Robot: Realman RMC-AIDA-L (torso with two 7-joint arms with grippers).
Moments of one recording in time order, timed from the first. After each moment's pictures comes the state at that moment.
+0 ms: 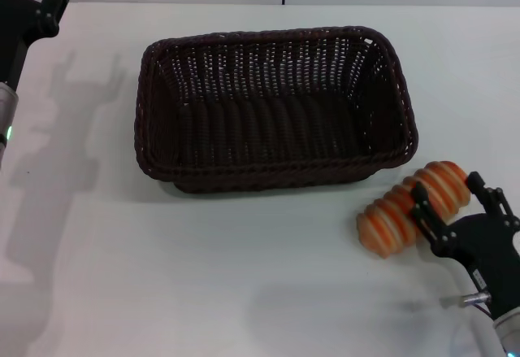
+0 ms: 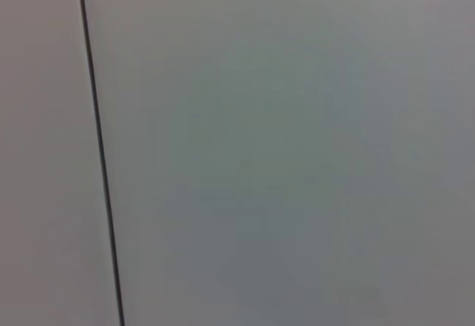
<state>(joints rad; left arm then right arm) -0.29 -2.07 -1.30 -0.61 2.66 0.97 0.19 0.20 2.09 -0.09 0.49 -1.56 -1.38 -0.11</state>
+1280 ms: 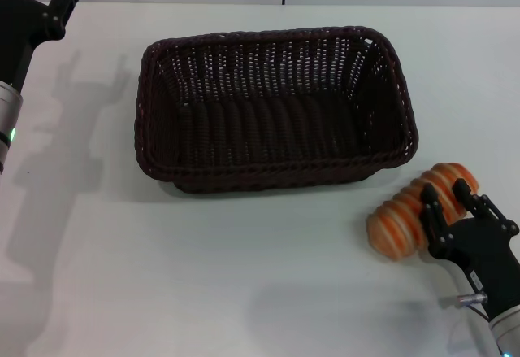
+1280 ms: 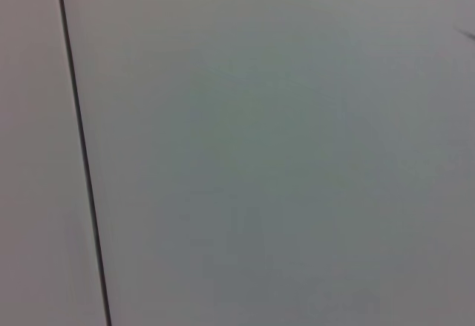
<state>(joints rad) -0.29 -2.06 -1.29 -0.61 2.67 0.97 0.20 0.19 2.08 -0.06 0.53 -1.56 -1.34 -0.13</state>
